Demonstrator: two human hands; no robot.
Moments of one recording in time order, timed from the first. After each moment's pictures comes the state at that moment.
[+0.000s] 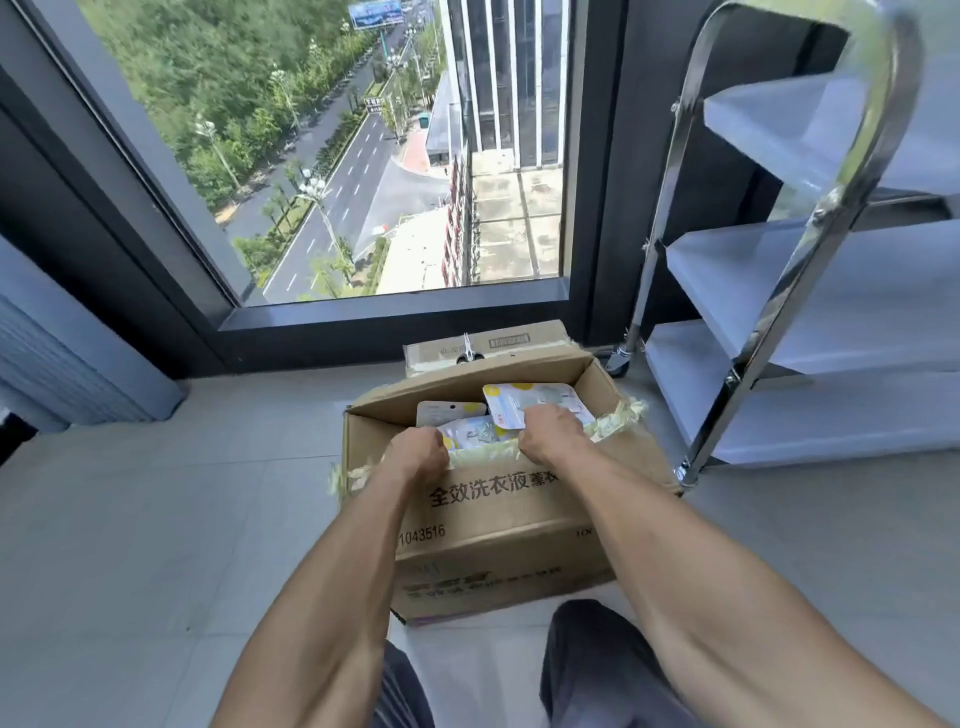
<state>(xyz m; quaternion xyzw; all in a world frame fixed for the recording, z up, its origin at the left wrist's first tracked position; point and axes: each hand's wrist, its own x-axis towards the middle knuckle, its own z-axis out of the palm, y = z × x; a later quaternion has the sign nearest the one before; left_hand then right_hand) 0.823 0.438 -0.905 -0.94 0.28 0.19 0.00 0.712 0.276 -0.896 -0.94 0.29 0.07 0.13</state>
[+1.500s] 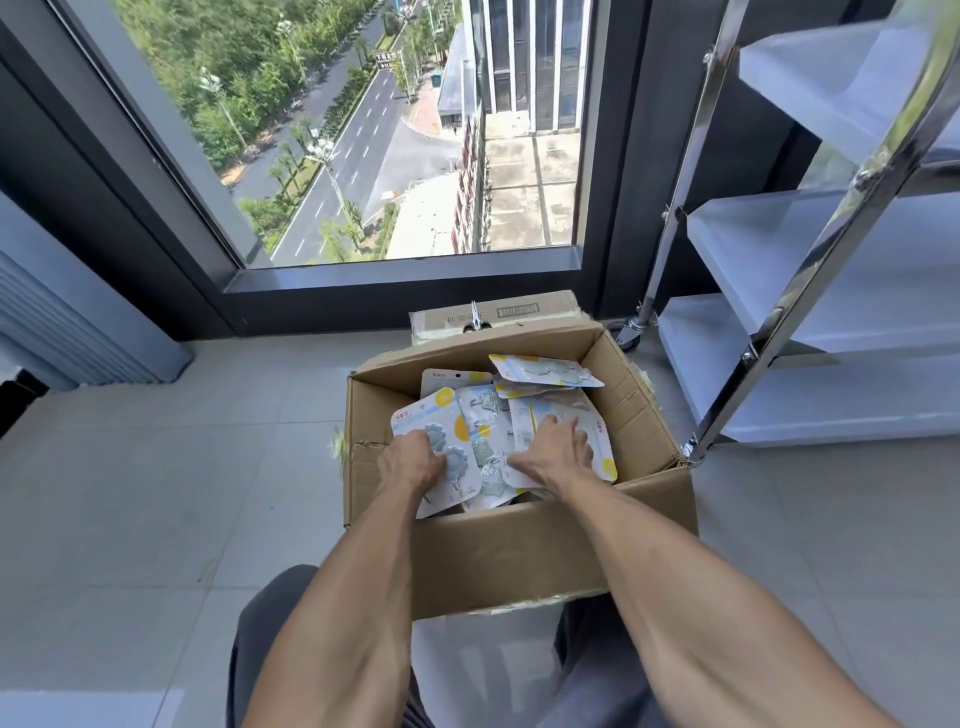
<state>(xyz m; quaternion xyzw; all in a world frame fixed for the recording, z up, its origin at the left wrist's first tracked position) 0.798 0.462 -0.945 -0.97 0.13 0.17 -0.08 0.683 0.307 -0.937 -0.87 0.42 0.08 0.25</state>
